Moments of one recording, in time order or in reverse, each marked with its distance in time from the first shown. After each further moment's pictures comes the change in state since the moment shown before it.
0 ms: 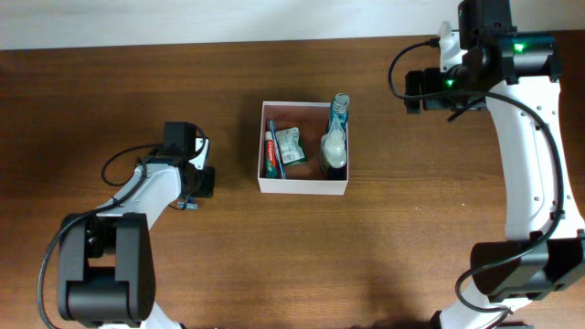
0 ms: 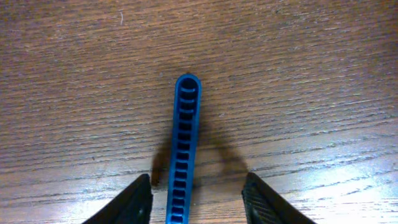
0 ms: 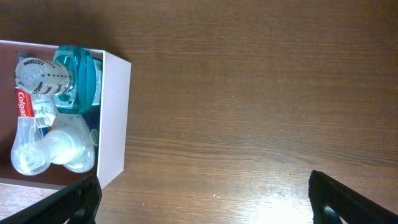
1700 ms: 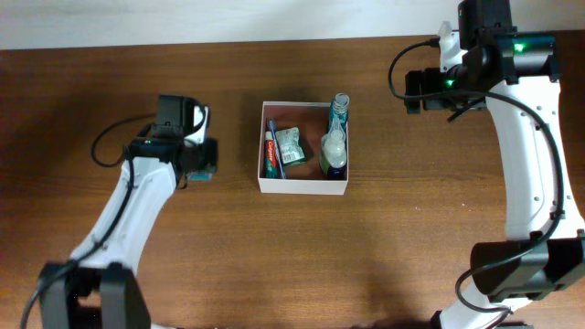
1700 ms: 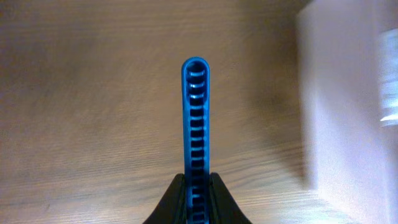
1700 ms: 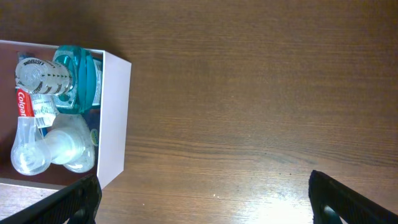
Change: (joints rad) left arm -0.059 -0.176 0.173 -0.164 0.048 -0.081; right arm 0.000 0.000 0.000 0.000 0.000 0.000
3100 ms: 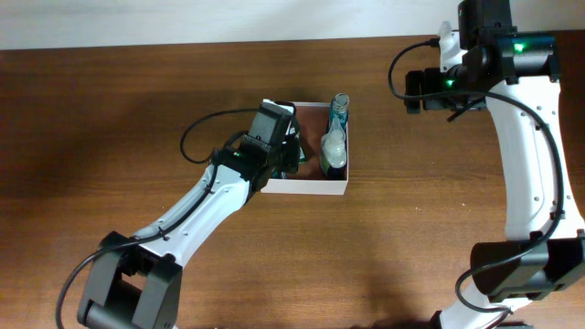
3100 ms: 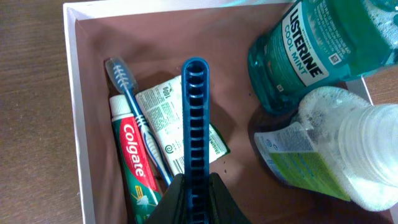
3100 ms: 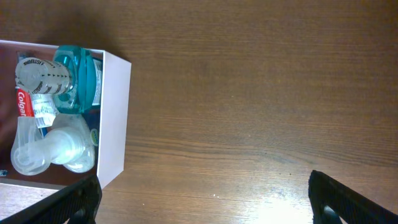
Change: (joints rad) left arm -0.399 0.097 0.010 0.289 -0.032 -0.254; right arm 0.000 0.000 0.000 0.000 0.000 0.000
